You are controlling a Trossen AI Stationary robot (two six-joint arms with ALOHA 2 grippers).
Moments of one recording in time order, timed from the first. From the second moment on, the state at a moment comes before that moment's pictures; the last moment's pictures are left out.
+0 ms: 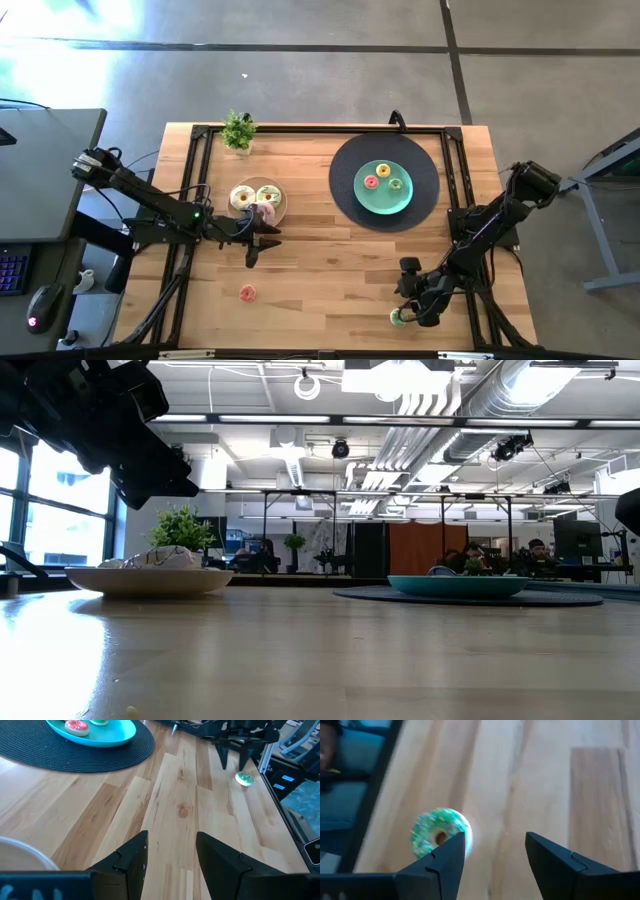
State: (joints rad) left arm -0.40 1.06 0.32 0.34 -0.37 -0.50; right arm 0.87 1.49 0.56 0.03 0.23 0.71
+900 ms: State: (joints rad) left arm -0.40 1.06 0.32 0.34 -0.37 -0.50; right arm 0.78 1.49 0.51 0.09 0.15 0.67
